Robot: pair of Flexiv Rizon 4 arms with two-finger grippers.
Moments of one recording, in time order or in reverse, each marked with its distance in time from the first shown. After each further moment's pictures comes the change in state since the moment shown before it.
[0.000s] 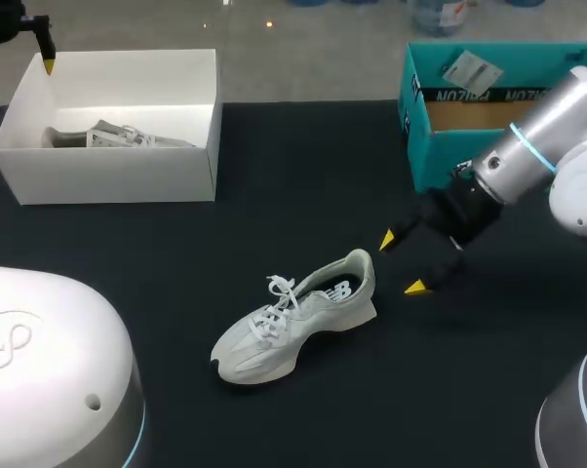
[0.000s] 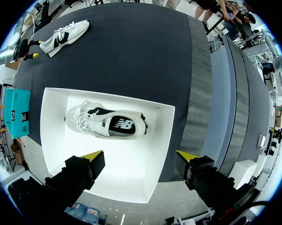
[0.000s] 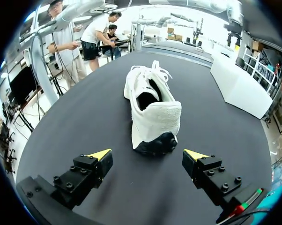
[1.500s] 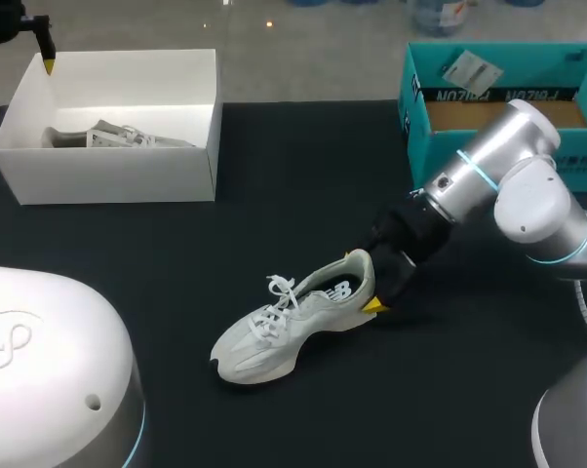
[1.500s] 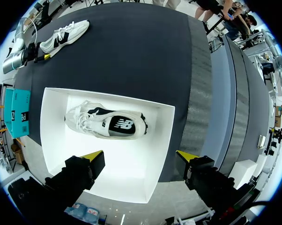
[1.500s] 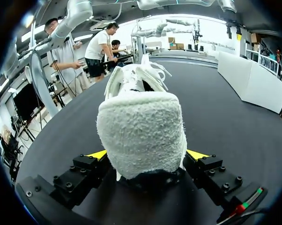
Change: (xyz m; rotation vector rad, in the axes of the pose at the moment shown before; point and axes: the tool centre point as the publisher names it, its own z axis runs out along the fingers) left arm 0.000 0.000 0.000 0.000 0.000 0.000; right arm -0.009 0.019 0.079 -0.145 0.120 0.078
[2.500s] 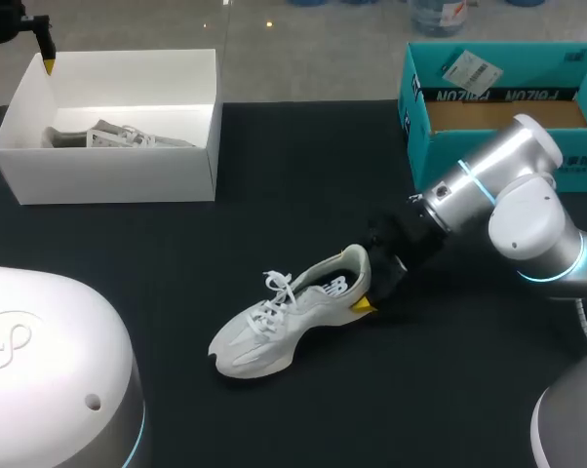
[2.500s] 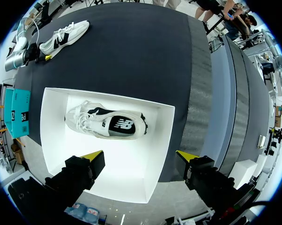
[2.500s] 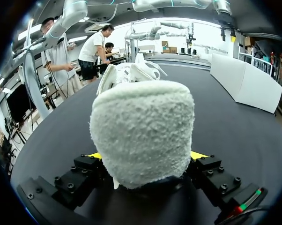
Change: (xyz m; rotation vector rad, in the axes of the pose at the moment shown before) left arm 0.000 0.000 0.000 0.000 0.000 0.000; right arm -0.013 0.002 0.009 -0.037 -0.096 0.028
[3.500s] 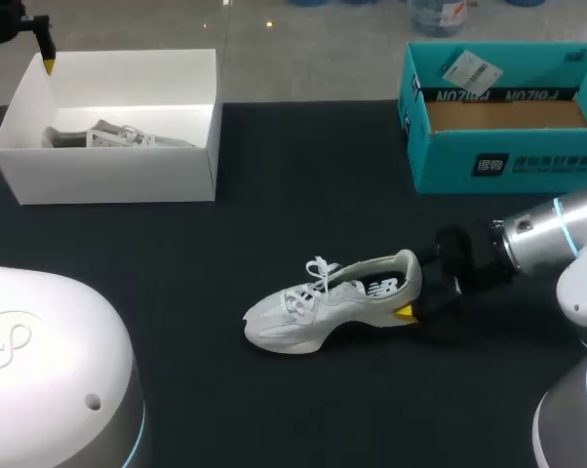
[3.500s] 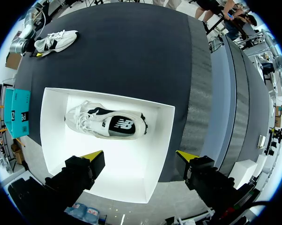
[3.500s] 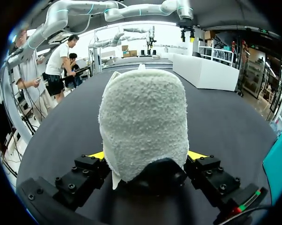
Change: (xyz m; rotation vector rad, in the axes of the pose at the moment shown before) left arm 0.000 0.000 0.000 0.000 0.000 0.000; right arm 0.046 -0.030 -0.066 -0.034 -0.323 0.188
